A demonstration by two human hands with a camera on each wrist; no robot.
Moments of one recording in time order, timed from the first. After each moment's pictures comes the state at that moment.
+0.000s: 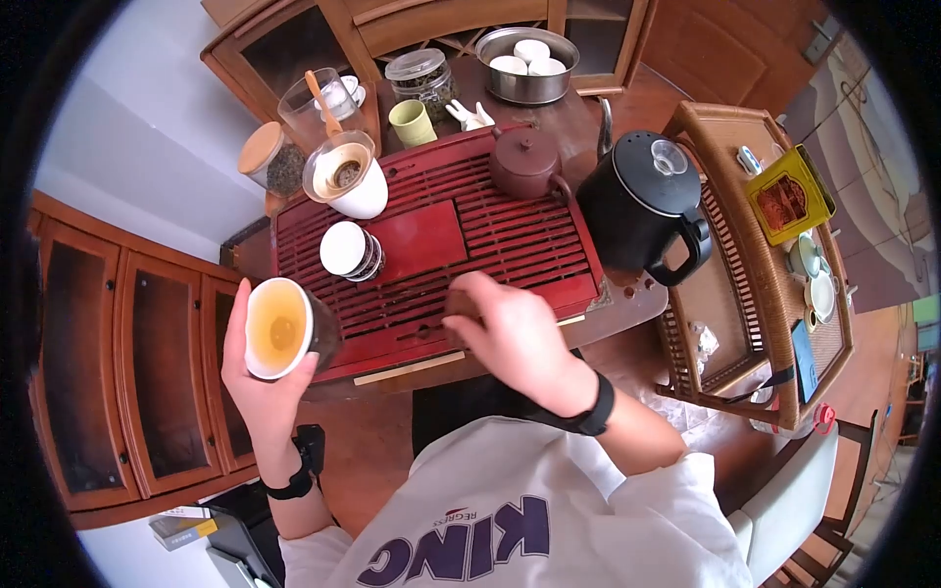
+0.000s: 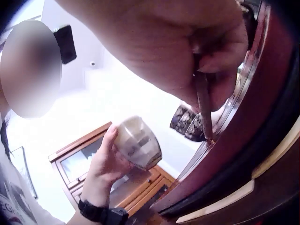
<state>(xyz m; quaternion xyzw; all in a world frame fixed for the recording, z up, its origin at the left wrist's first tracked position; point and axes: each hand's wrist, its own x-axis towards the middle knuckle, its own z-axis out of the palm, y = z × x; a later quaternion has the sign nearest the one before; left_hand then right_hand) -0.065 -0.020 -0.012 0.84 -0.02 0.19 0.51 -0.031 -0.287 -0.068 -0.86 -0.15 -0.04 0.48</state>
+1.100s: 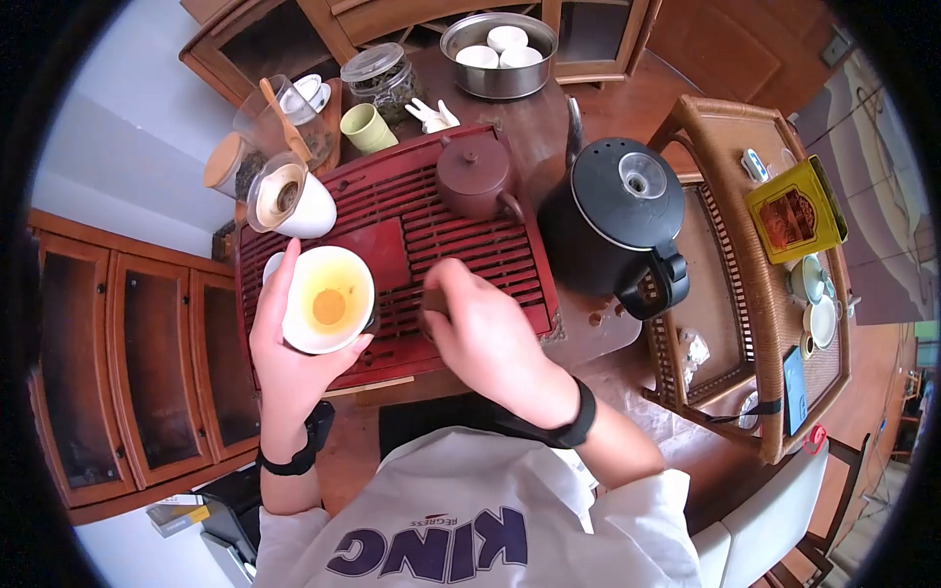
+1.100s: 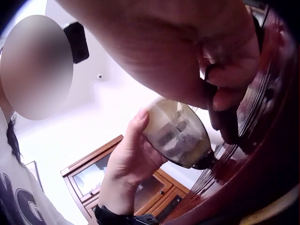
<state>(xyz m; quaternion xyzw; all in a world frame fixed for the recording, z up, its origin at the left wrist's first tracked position) -0.009 -0.114 -0.025 0.87 -0.13 0.13 0.46 0.002 -0.328 -0.067 -0.83 -0.16 0.00 0.53</state>
